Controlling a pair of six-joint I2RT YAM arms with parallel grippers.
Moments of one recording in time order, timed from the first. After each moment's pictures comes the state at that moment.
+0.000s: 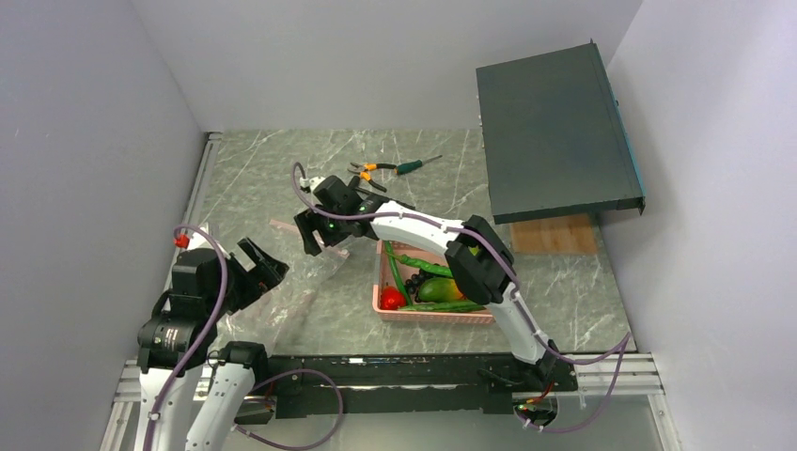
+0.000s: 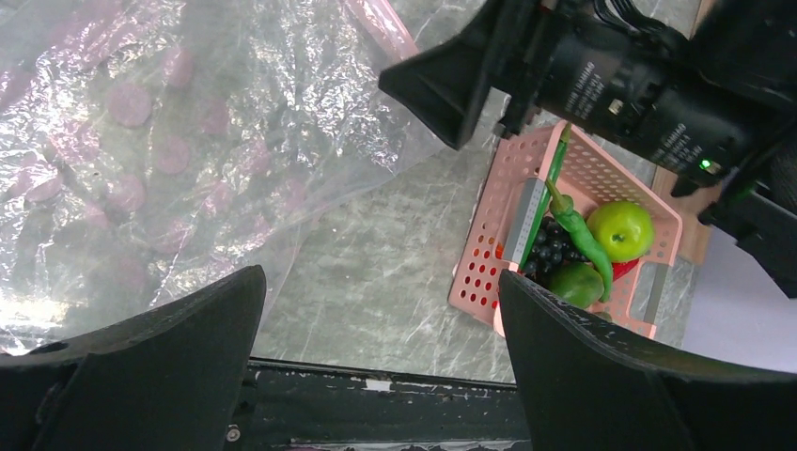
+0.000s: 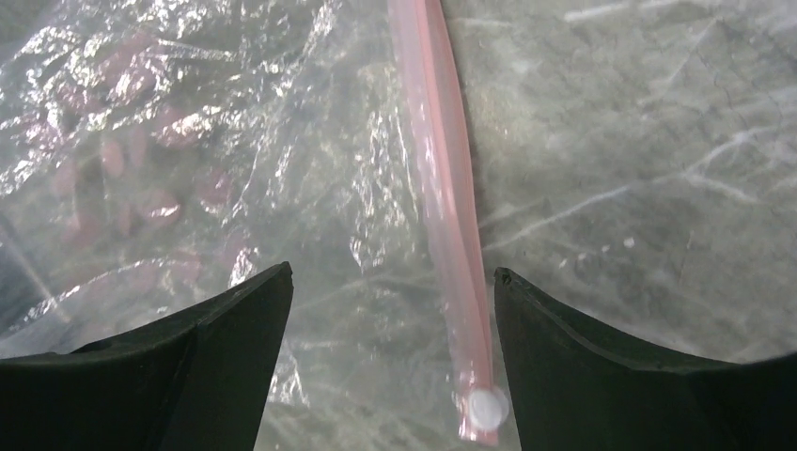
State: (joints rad) left arm -0.10 0.46 0.88 -1.07 0.06 -0.72; right arm 0.95 2.21 1.83 -0.38 -0.15 0.32
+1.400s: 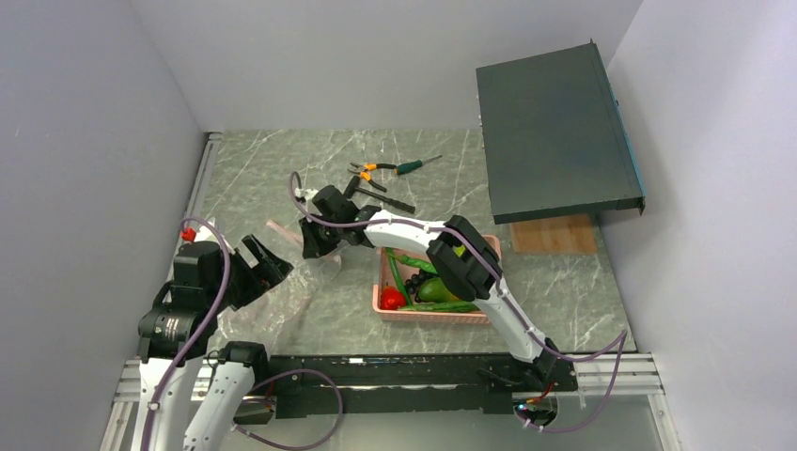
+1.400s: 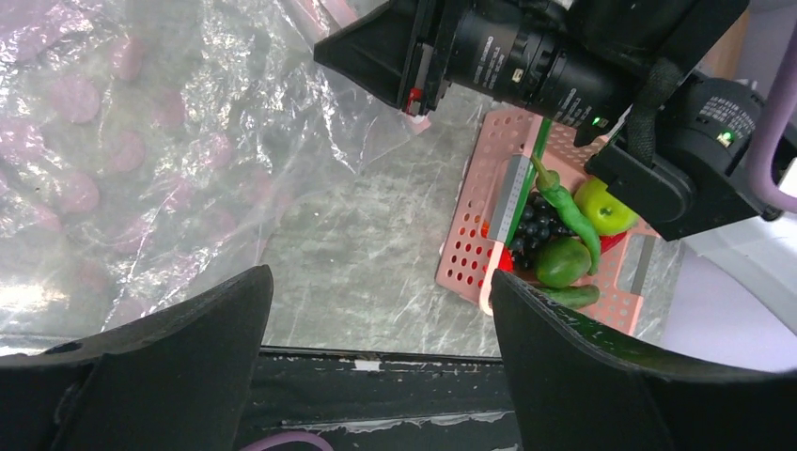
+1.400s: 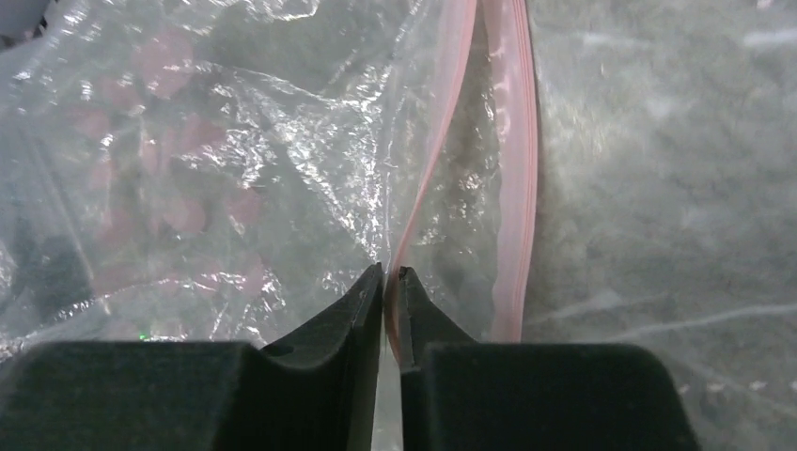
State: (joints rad) left arm -0.10 0.51 0.91 -1.07 0.13 -0.71; right arm 0.95 2.37 1.86 -0.18 -0.35 0.37
